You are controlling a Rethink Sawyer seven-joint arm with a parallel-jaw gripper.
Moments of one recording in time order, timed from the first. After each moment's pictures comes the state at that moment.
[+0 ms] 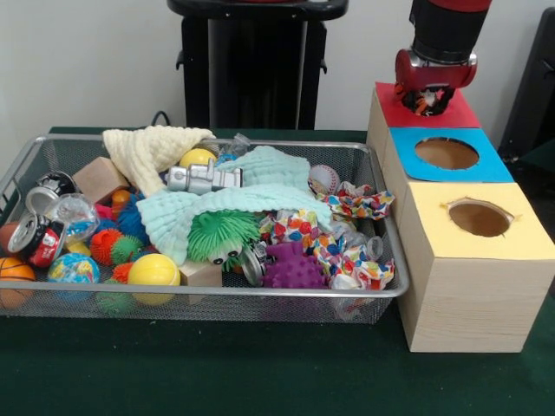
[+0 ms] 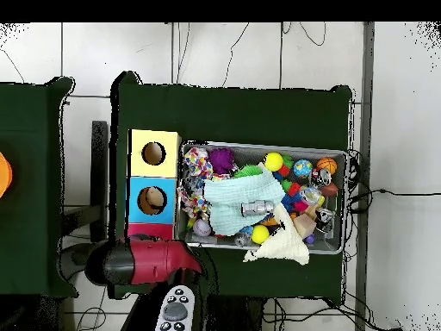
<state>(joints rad) 0.19 -0.68 -0.08 1.97 0.13 0.38 1.58</state>
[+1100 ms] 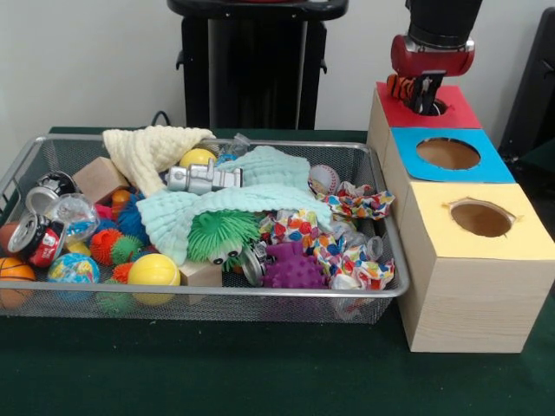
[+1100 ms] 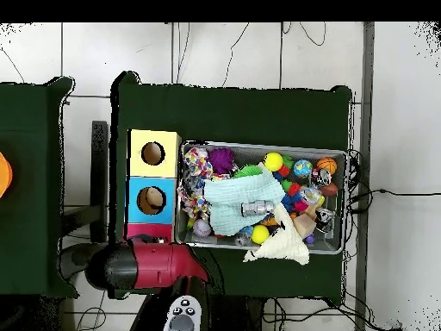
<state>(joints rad) 0.17 -0.74 -0.09 2.00 0.13 0.38 1.58</state>
